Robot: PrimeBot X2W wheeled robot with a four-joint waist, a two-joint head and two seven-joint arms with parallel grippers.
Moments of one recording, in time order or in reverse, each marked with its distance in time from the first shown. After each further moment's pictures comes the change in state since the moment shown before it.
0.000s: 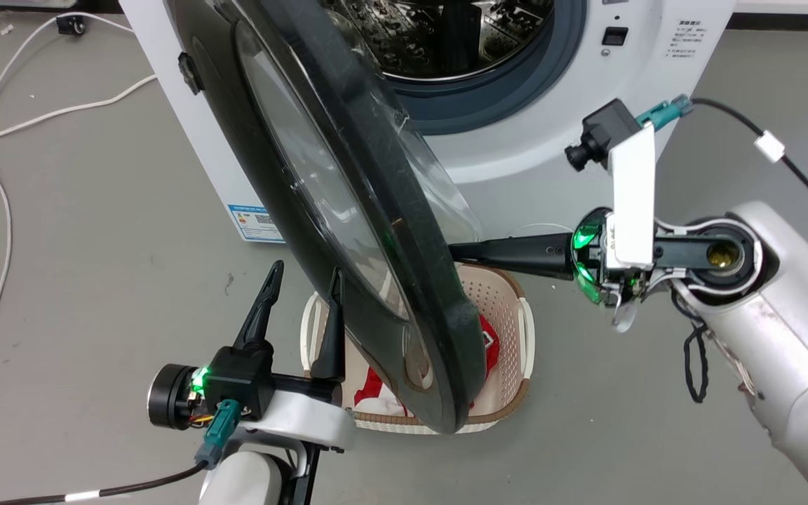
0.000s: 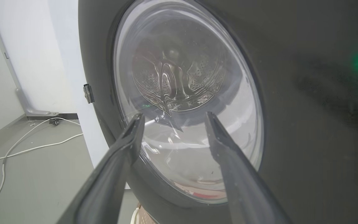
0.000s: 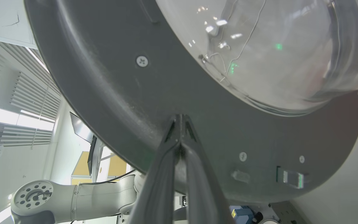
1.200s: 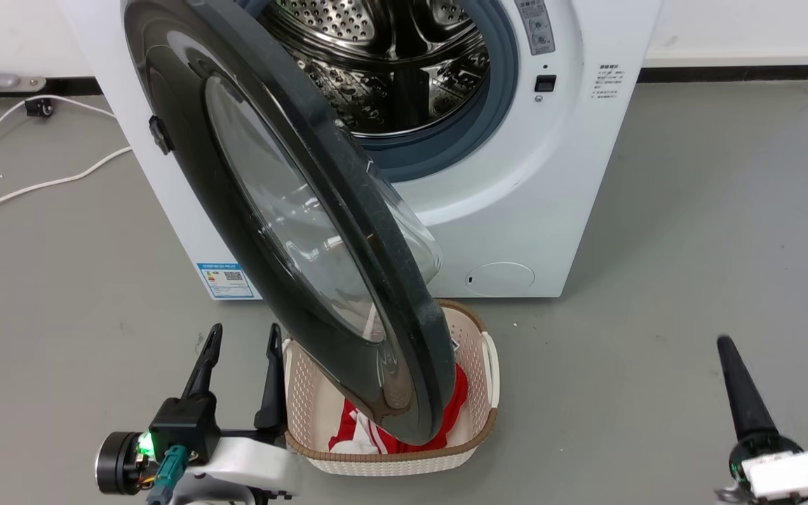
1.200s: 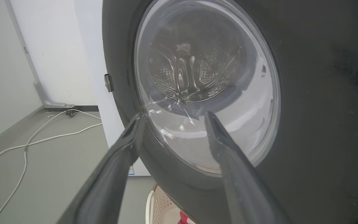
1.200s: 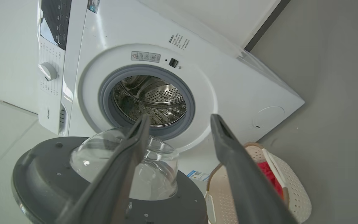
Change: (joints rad) left arm 0.128 0.001 0.157 0.024 0.033 -0.036 0.000; right arm 0.875 -0.033 -0.425 -0.329 -0.390 0.000 -1.164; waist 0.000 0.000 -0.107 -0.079
